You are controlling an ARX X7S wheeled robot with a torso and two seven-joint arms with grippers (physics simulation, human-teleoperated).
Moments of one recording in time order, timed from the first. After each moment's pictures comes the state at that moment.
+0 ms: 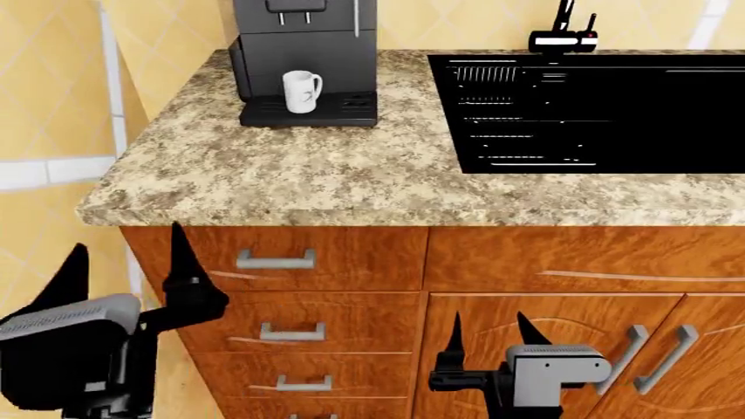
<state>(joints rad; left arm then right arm) 0.01 -0.17 -0.09 0.61 -0.30 -0.23 -0.25 0.01 0.11 -0.12 -0.01 0.11 0.01 0.12</state>
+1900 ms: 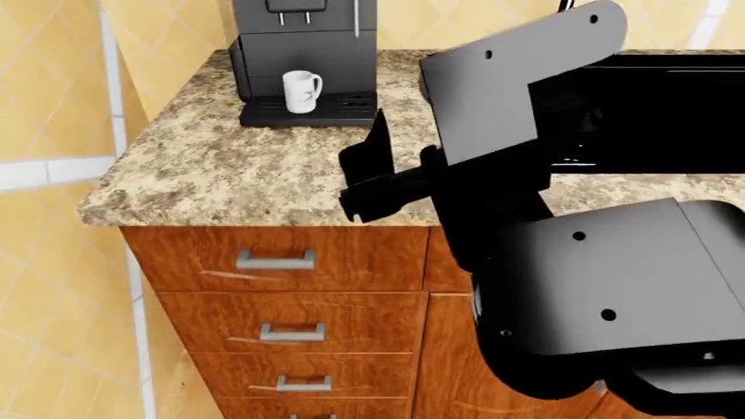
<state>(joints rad) 0.78 -1.30 -0.47 1.05 -0.40 0.67 -1.43 1.39 0.49 -0.86 -0.56 1.58 0.88 1.36</state>
